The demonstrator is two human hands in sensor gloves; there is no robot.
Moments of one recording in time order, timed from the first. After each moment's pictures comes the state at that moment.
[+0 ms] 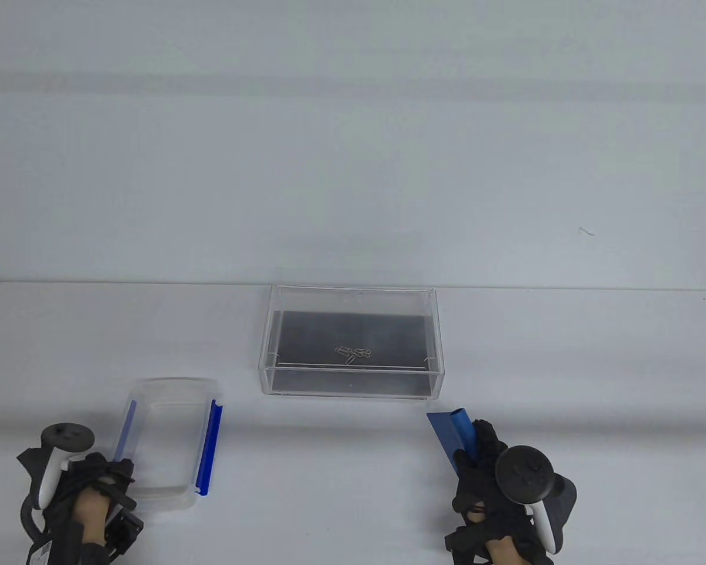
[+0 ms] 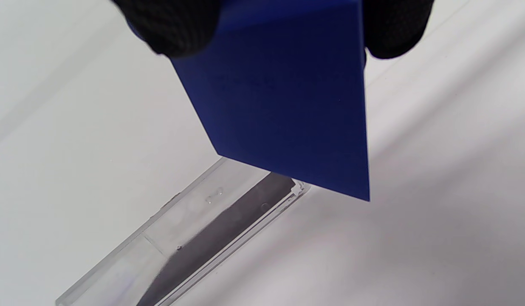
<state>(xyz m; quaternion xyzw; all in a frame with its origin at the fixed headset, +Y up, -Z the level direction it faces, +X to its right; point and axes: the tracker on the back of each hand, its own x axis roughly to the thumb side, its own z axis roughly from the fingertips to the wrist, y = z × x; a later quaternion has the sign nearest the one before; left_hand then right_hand) -0.426 -0.771 -0.347 -0.21 0.35 0.28 0.87 0.198 -0.717 -0.315 -0.08 -0.05 0.93 0.36</state>
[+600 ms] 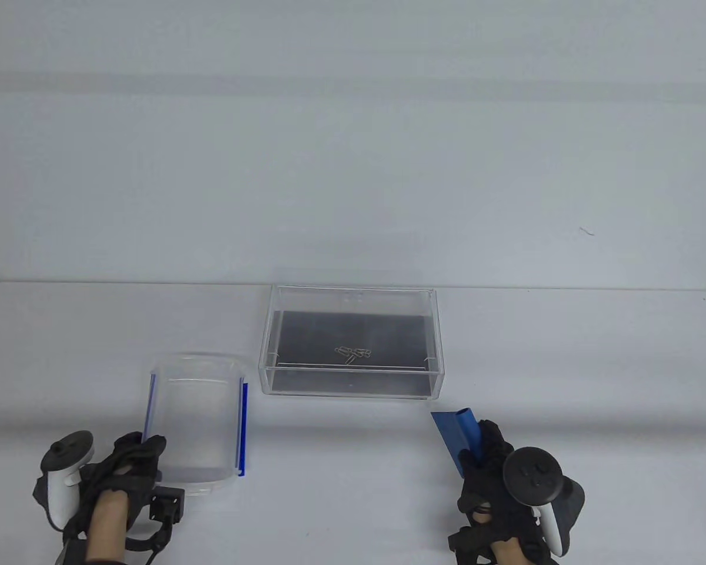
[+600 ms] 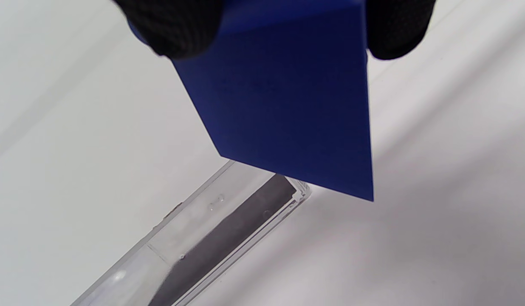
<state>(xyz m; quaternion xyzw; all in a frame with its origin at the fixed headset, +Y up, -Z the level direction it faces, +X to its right) -0.343 -0.745 -0.333 -0.17 0.24 0.64 0.71 0.204 -0.715 -0.312 -0.09 -0.05 0.92 0.38</state>
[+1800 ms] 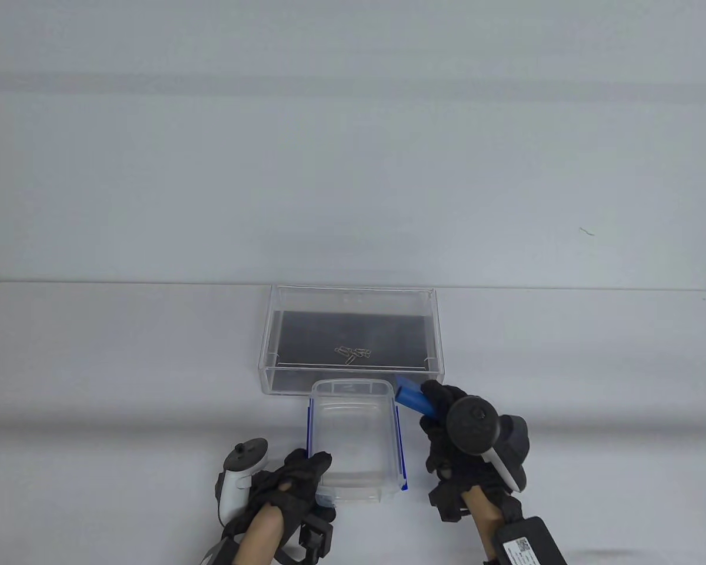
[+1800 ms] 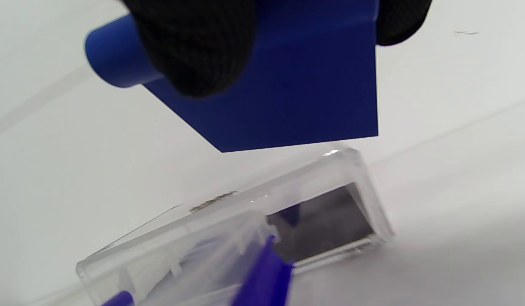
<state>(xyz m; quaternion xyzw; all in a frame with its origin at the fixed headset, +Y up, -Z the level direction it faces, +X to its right) -0.146 -0.795 -0.342 -0.33 0.09 0.66 0.67 0.133 -0.658 -0.378 0.04 -0.08 0.97 0.24</state>
